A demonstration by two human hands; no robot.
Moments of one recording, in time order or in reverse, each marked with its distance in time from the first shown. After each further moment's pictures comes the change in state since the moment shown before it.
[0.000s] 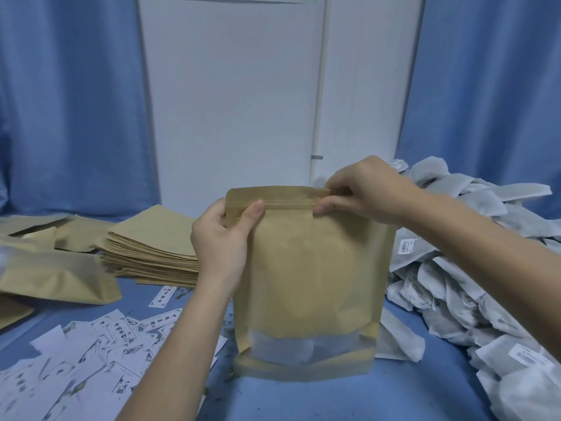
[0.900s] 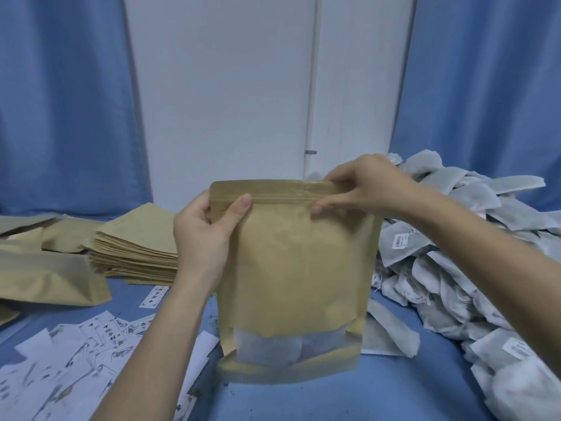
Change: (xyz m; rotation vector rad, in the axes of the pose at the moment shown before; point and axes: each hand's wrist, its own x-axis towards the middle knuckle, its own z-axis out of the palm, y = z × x) left_hand 0.006 0.000 -0.005 -0.091 -0.103 0.016; right_hand -0.004 0.023 0.005 0.157 0.022 0.137
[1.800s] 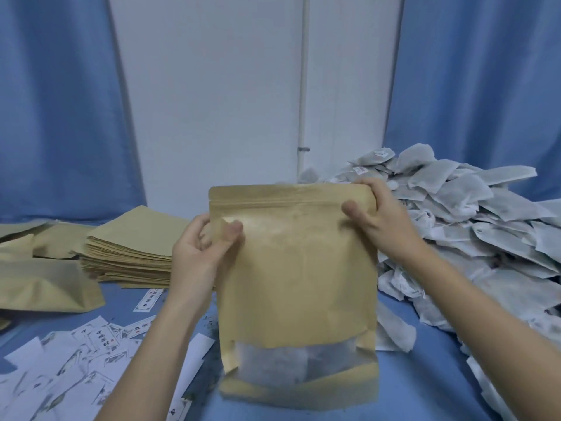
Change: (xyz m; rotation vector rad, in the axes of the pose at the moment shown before) left_hand -0.017 -0.024 -0.015 -0.053 -0.116 -0.212; right_hand -0.048 0.045 0.053 0.509 0.352 0.329
